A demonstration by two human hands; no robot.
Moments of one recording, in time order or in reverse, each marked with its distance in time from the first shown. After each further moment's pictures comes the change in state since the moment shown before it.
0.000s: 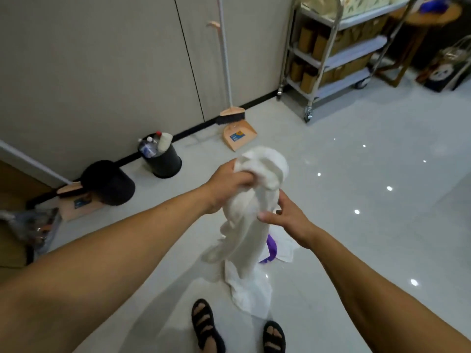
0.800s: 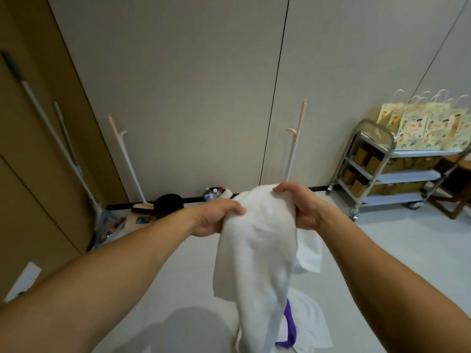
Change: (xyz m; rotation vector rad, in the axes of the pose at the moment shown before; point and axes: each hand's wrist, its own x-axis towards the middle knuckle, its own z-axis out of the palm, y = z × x) left_hand -0.210 0.053 -0.118 -0.245 0.128 -0.131; right_hand -0.044 -0.238 0.121 0.164 -0.123 0.210
